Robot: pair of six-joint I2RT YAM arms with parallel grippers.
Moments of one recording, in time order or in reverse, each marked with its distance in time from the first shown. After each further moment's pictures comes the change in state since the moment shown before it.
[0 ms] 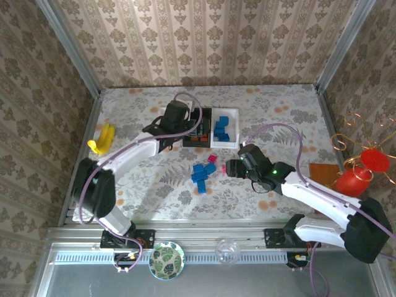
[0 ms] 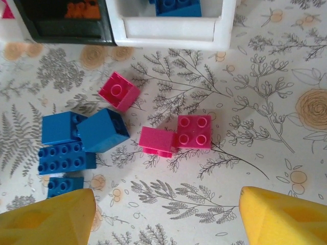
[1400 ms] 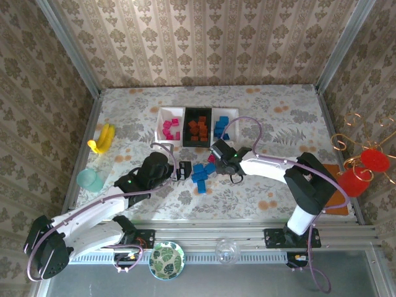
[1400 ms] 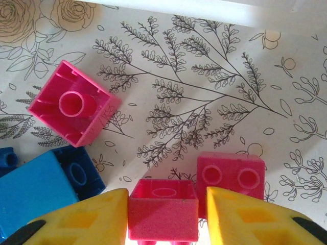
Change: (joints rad) left arm -0.158 -0.621 -0.642 -0.009 -0.197 -0.143; right arm 0.047 0.550 0.269 -0.002 0.094 0.017
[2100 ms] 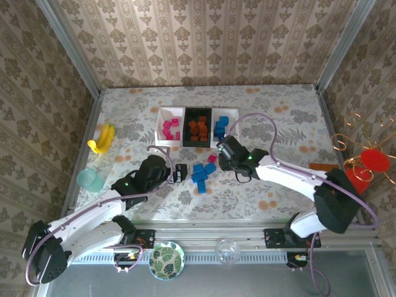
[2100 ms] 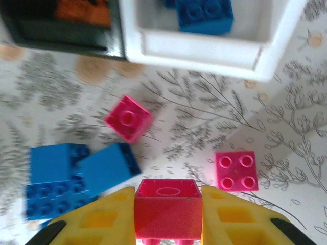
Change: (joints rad) left arm 0.014 -0.064 -0.036 -0.068 -0.045 -0.004; right arm 0.003 -0.269 -0.051 0.008 -0.043 -0.035
